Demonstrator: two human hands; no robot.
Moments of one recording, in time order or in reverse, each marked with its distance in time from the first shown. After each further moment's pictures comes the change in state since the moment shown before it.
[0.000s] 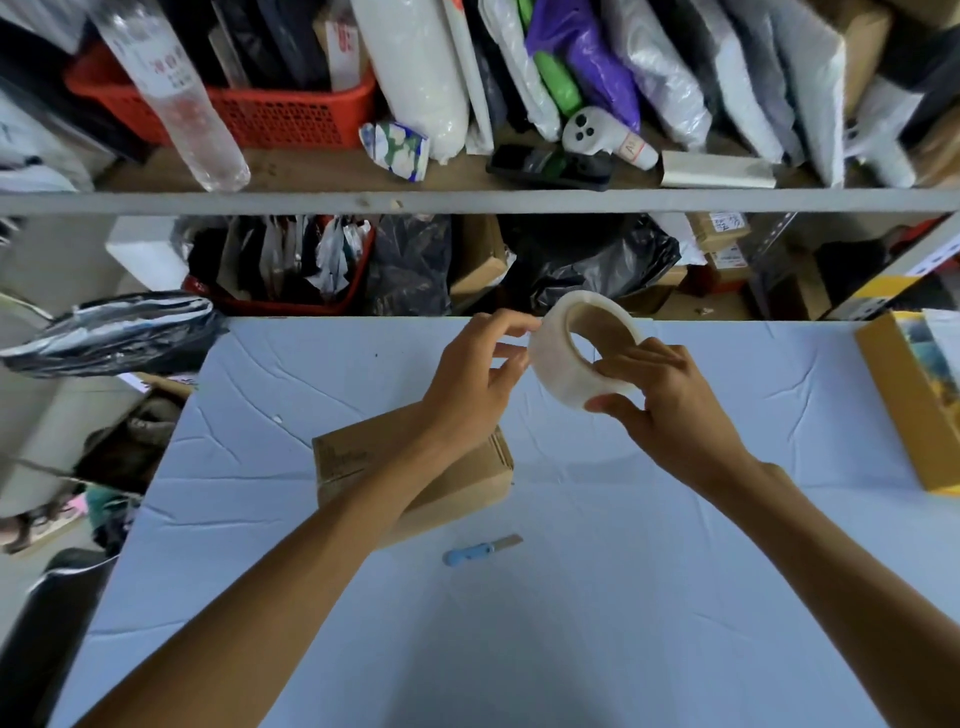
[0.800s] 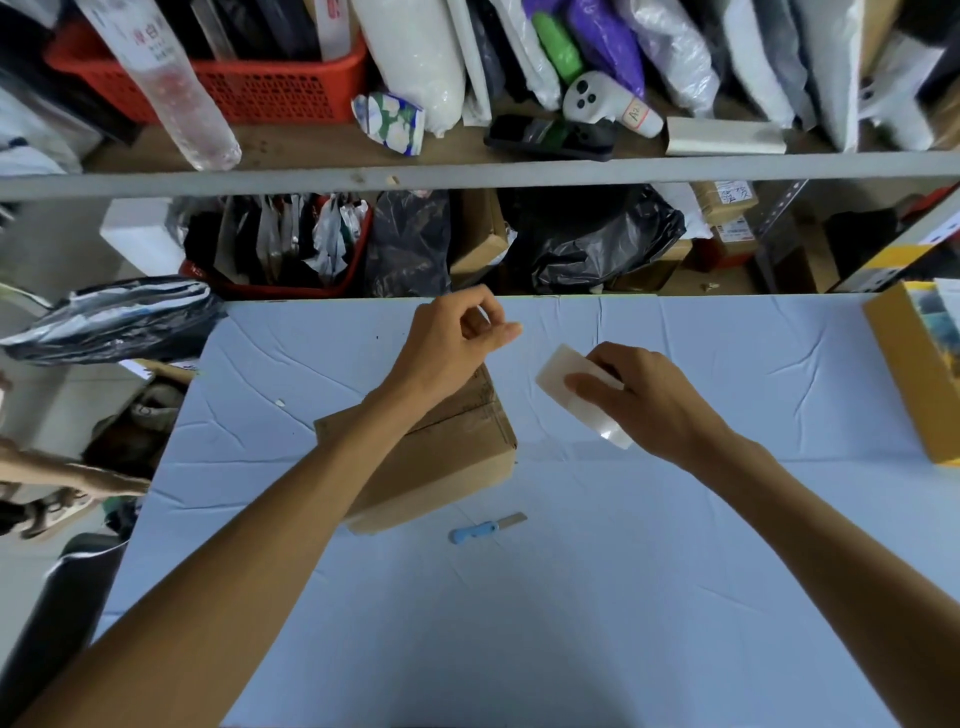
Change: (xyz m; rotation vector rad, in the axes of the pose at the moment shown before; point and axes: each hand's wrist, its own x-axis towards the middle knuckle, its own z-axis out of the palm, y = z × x) left_hand 0.019 -0.032 -0.017 0.134 0.002 -0.040; right_hand 0.004 -0.017 0.007 0.227 -0.275 0.333
